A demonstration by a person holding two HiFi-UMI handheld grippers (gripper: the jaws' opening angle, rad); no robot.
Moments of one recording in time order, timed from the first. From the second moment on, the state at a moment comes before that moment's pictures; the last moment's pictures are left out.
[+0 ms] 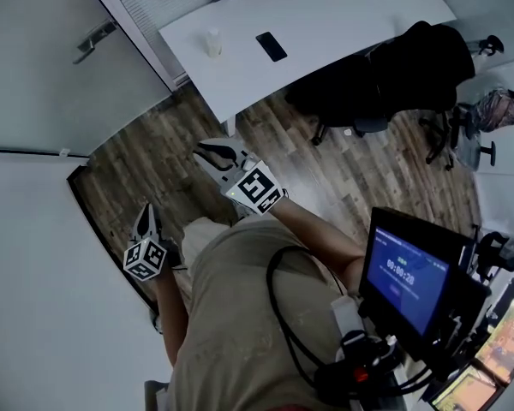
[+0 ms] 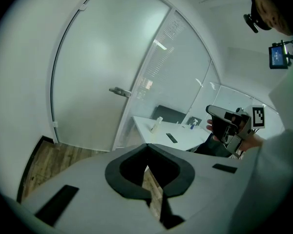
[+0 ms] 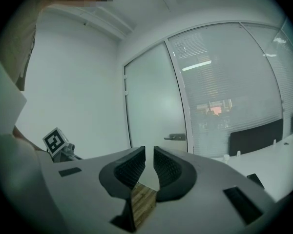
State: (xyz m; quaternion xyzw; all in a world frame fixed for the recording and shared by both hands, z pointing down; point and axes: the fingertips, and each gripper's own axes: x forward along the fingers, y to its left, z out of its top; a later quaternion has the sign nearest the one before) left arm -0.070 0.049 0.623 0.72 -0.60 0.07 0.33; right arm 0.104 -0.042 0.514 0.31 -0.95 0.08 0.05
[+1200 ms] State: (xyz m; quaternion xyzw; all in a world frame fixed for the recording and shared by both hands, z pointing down) left arm -0.177 0.037 0.630 0.77 -0.54 0.10 0.32; right arm 0.002 -0.037 0.508 0.36 -0.92 0.09 0.08
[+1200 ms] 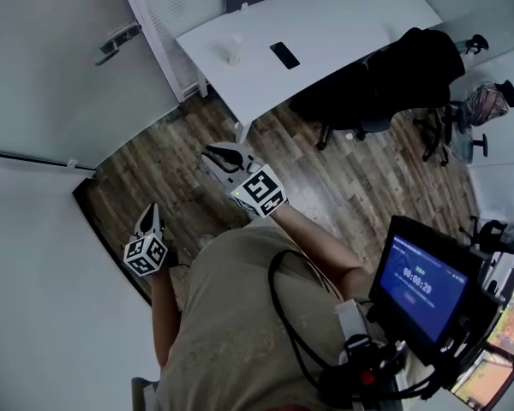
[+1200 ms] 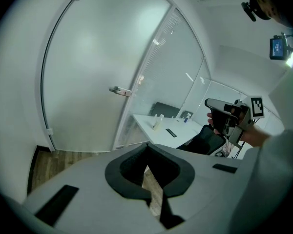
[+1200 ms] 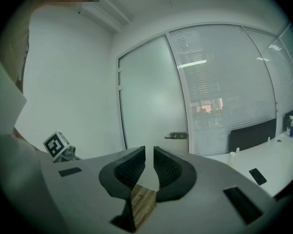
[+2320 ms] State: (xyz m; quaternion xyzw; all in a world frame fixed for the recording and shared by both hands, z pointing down) left arm -0.106 0.048 0.633 0.77 -0.54 0.13 0.32; right arm 0.069 -0.020 0.528 0.36 -0.92 0.10 0.09
